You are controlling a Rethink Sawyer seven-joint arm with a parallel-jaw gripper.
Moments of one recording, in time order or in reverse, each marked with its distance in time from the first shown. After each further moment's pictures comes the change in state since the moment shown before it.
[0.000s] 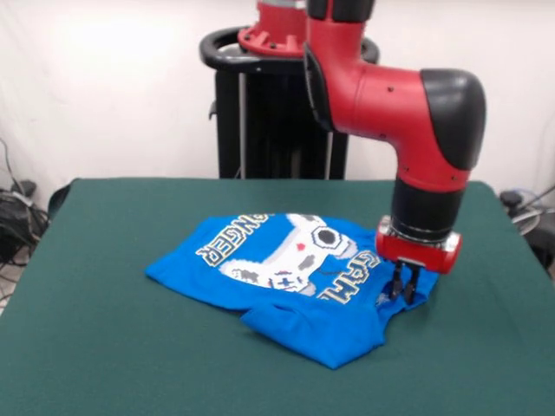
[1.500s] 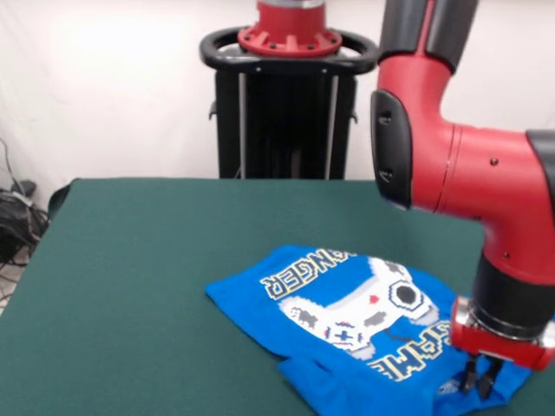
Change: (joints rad) arm 0.181 0.307 -0.297 -0.706 0.134 0.512 0.061
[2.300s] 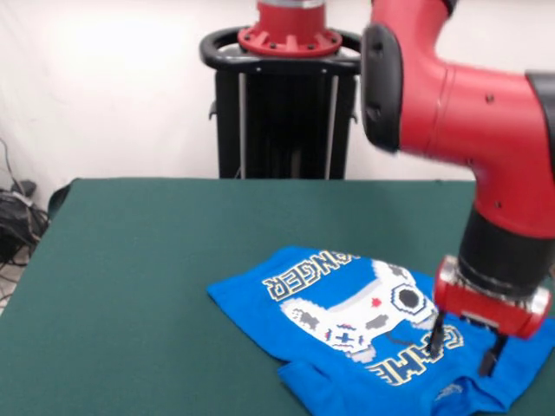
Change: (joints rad) arm 0.003 -0.101 -0.066 0.076 -0.003 0.038 0.108
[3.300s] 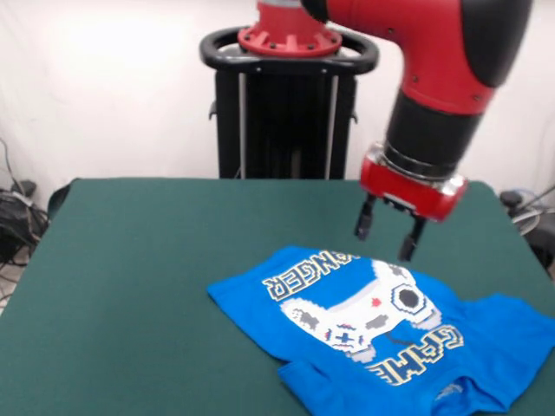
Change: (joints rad) arm -0.026 -0.260 -0.025 0.344 -0.116 0.012 0.000
